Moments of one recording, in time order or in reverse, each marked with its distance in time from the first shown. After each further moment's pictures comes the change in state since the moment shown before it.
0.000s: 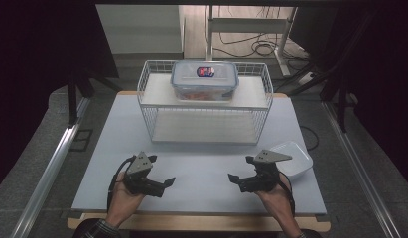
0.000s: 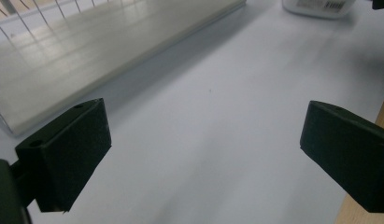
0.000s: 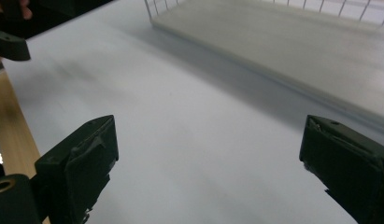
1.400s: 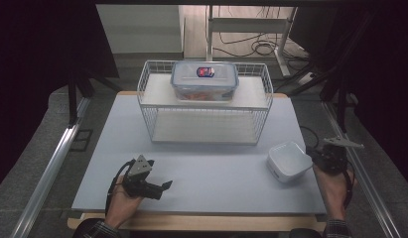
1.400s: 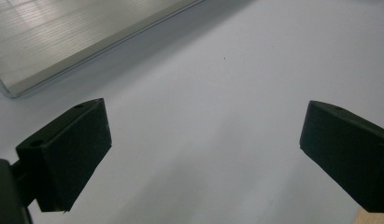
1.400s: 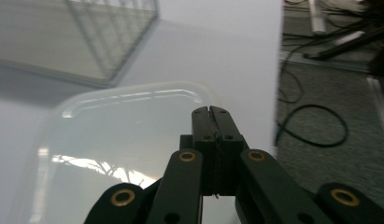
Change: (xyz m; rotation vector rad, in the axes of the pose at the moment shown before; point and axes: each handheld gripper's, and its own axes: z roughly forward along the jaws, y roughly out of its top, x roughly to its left) left arm 0.007 -0.017 0.007 0.055 0.020 -0.027; right arm -0.143 -0.025 -0.109 0.036 -0.523 0.217
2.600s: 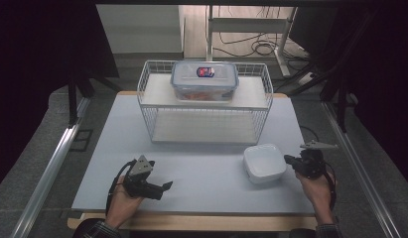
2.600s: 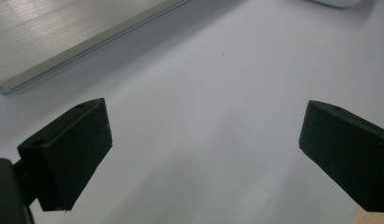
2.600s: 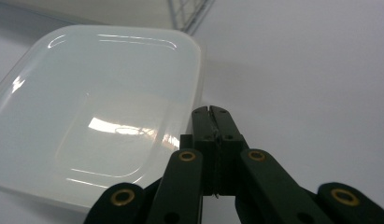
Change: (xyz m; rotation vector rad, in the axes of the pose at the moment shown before) left arm -0.001 0.000 0.002 0.019 -0.009 -0.003; right arm 0.045 -0.009 0.023 0.120 0.177 -0.050
